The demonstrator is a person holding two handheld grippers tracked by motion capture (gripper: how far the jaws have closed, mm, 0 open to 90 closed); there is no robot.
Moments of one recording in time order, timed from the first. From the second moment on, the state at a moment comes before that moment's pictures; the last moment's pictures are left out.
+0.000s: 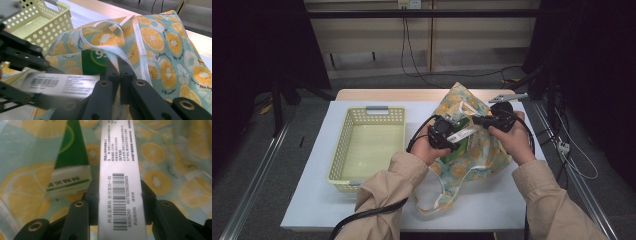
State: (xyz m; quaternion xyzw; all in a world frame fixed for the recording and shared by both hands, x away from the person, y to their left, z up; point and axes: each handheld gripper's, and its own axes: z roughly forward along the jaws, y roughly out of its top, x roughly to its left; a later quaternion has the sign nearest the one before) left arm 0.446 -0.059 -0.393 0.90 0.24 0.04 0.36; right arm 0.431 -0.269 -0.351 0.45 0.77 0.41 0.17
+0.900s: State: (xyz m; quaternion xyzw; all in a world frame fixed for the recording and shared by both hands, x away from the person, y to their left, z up) left arm 0.449 -0.090 -0.403 0.88 0.25 0.05 0.39; right arm 0.430 -0.274 -0.351 0.45 0.77 0.41 0.17
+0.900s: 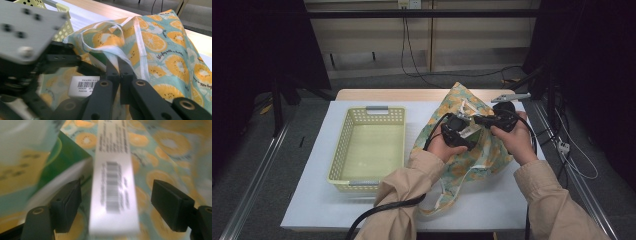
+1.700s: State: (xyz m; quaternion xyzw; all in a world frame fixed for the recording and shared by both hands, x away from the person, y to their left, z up) left arm 0.370 -0.015 -0.387 0.89 0.20 0.00 0.40; right arm 0.423 -0.268 -0.362 0.46 0.77 0.40 0.17
